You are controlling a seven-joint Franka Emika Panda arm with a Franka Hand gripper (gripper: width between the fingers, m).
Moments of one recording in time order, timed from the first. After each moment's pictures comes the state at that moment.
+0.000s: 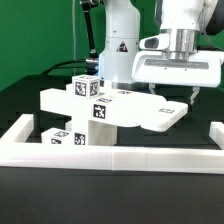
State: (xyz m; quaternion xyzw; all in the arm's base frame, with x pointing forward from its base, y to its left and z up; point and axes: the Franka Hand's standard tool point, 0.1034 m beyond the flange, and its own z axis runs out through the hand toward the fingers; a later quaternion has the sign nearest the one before) arm 0.365 0.102 0.024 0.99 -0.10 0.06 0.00
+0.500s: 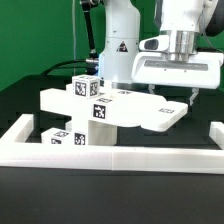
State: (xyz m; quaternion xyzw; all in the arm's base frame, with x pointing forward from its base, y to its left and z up) arm 0.363 0.101 0.021 0.99 -0.10 0.06 0.01
